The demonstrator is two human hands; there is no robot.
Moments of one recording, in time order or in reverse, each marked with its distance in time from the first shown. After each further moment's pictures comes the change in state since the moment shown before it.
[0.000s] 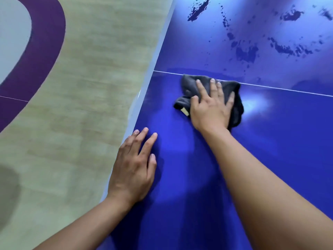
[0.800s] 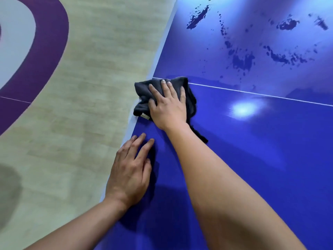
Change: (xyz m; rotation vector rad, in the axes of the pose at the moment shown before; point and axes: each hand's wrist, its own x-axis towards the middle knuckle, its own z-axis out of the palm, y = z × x) left_hand 0.001 -0.003 -0.001 -0.034 0.002 -0.003; right_hand 0.008 -0.088 0.021 0.057 -0.121 -0.319
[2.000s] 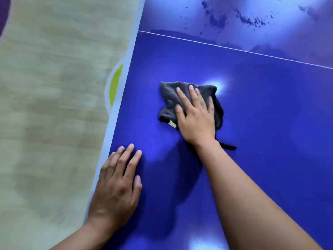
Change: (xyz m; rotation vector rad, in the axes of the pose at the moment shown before) left_hand -0.191 0.003 -0.035 -0.045 -0.099 0.118; right_hand -0.228 0.046 -0.005 -0.066 0.131 0.214
